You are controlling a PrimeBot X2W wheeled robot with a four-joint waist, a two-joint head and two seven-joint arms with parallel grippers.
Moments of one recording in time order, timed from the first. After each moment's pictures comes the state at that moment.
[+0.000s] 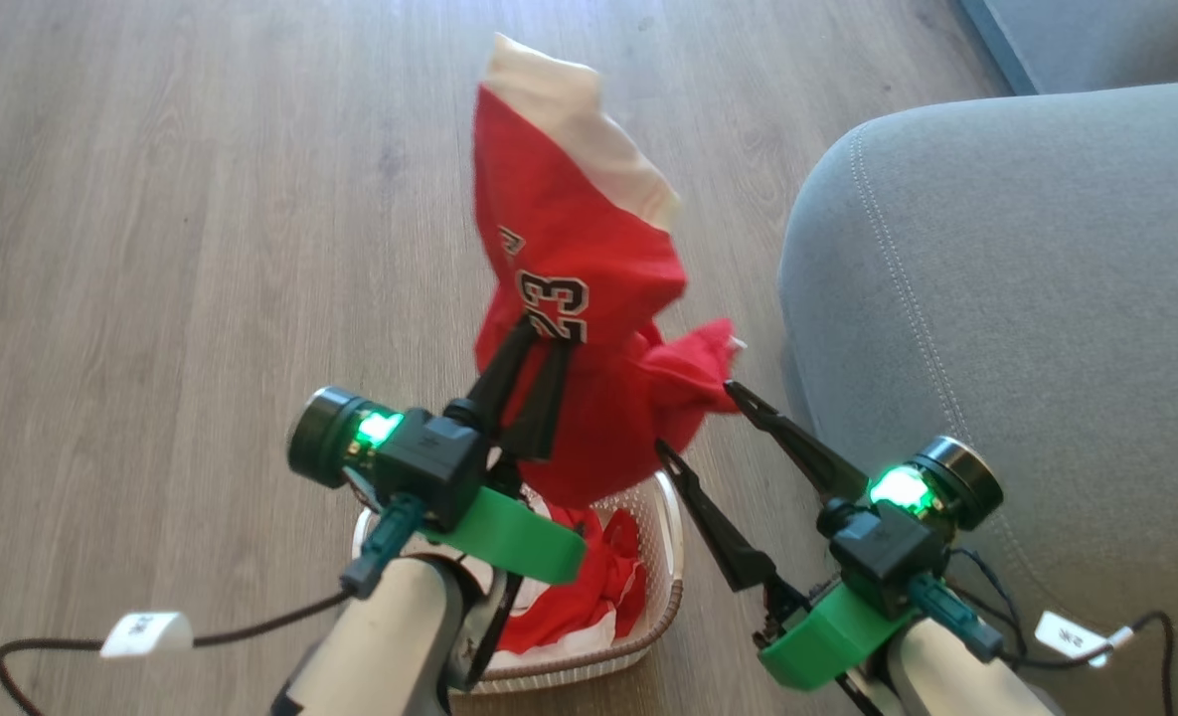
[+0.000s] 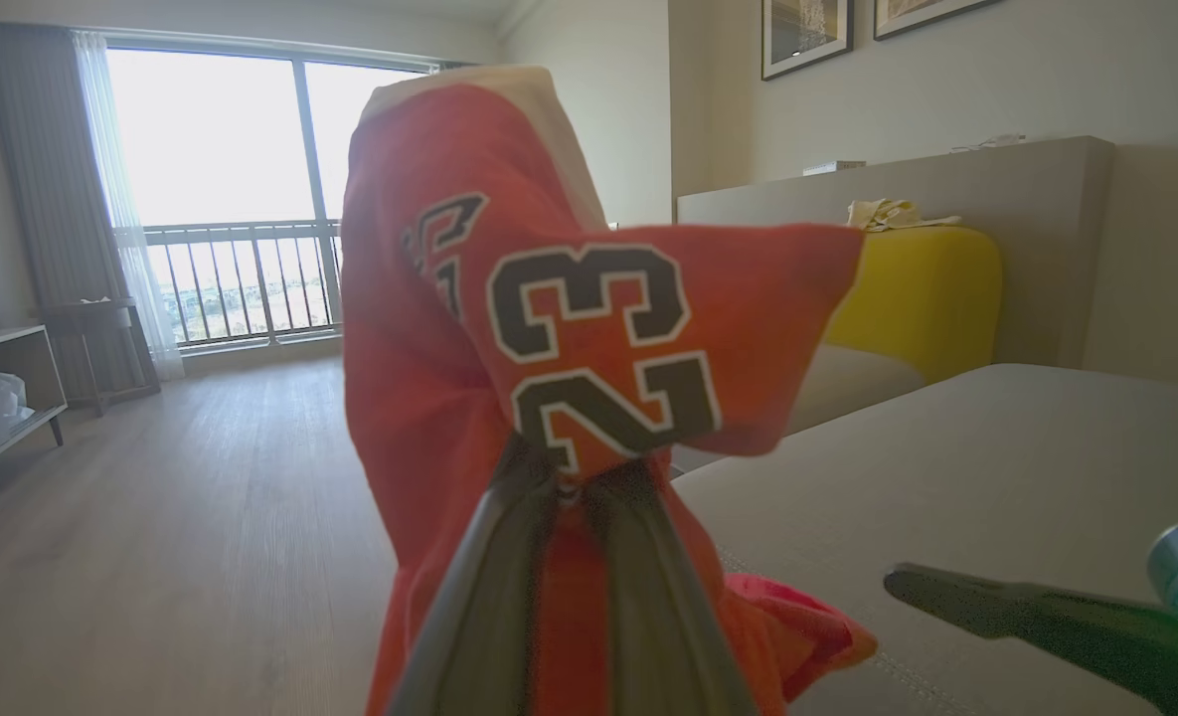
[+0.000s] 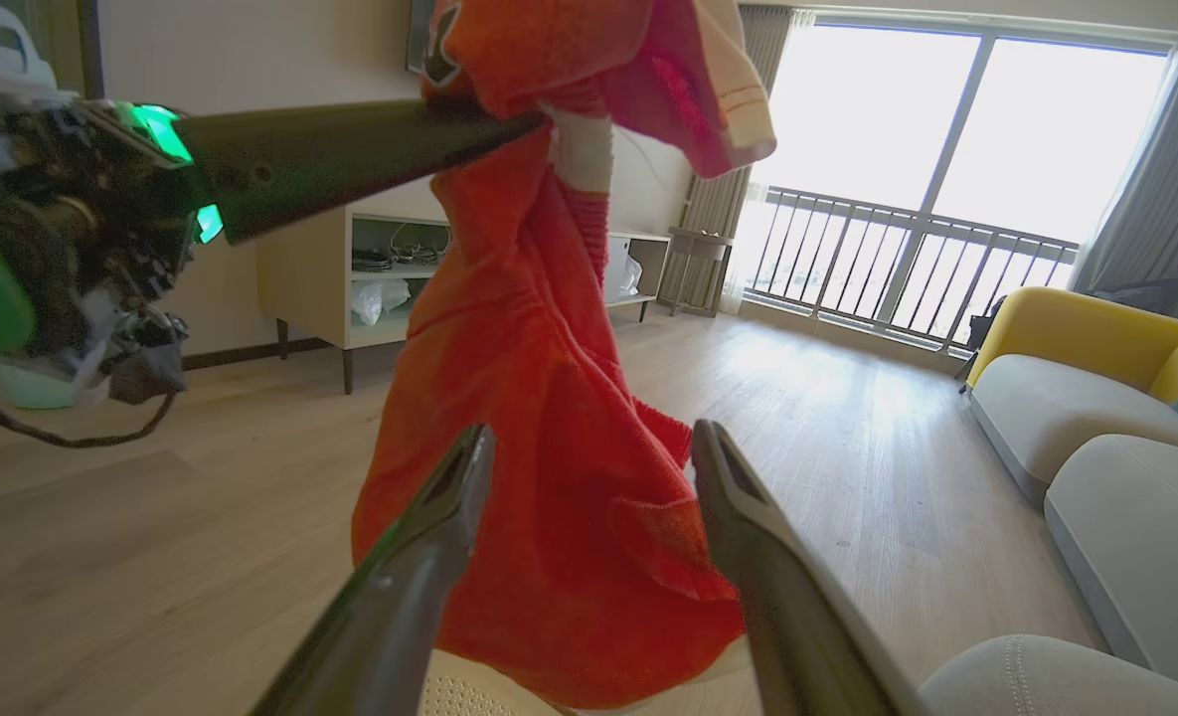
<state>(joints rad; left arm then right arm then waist) -0.26 0.04 -0.48 0.00 -0.18 0.09 -0.25 -0.12 -0.17 0.46 0.02 0.04 0.13 -0.26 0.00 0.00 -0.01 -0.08</state>
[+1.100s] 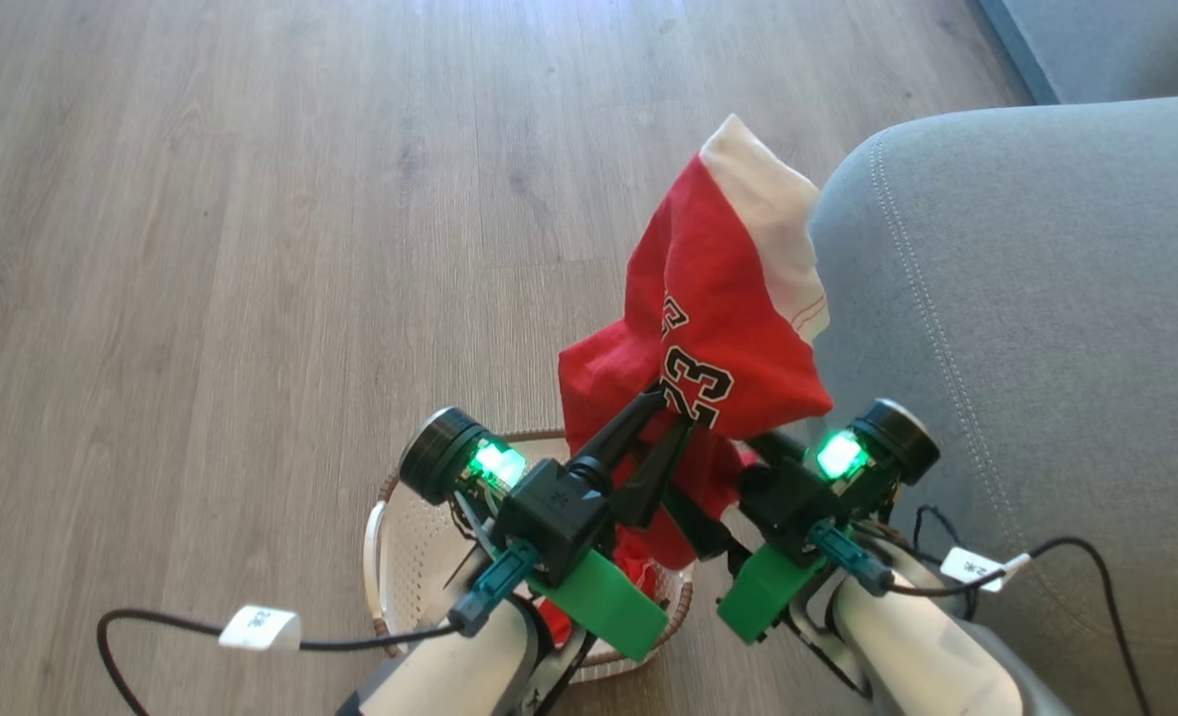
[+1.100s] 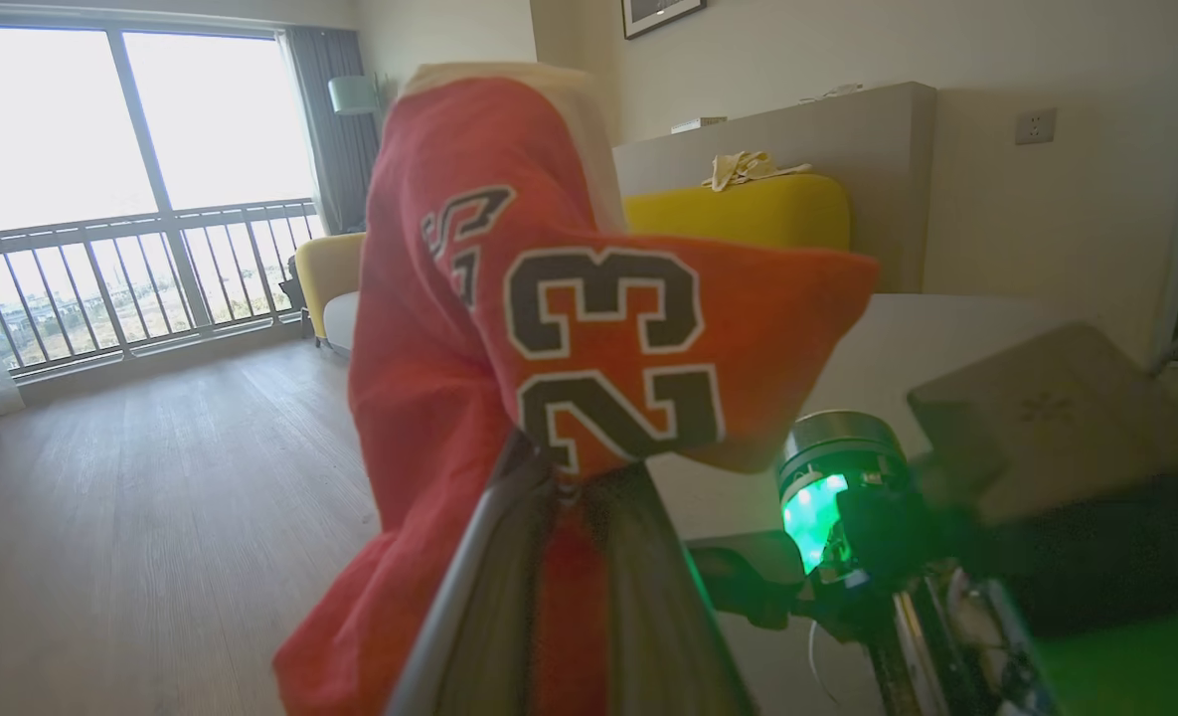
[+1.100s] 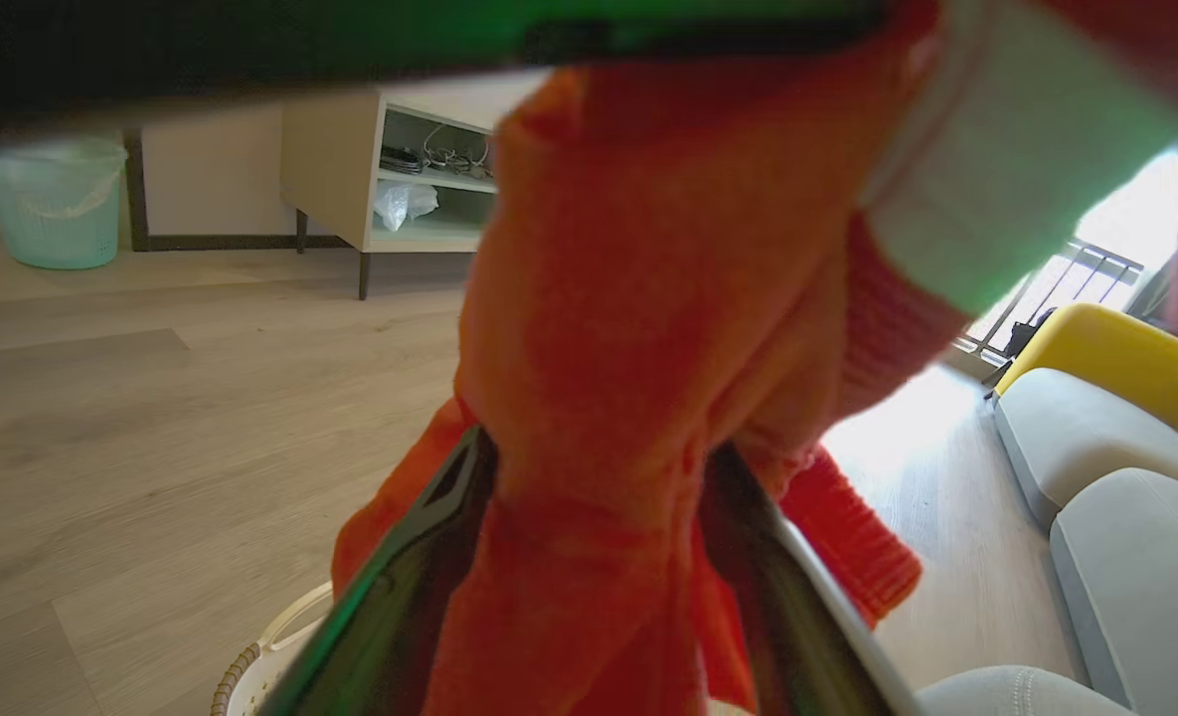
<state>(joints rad) -0.29 0.05 -0.68 0.05 -0.17 0.03 -0.25 -0.30 -0.13 0.54 0.30 -0.05 0.13 -0.26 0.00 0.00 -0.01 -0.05</state>
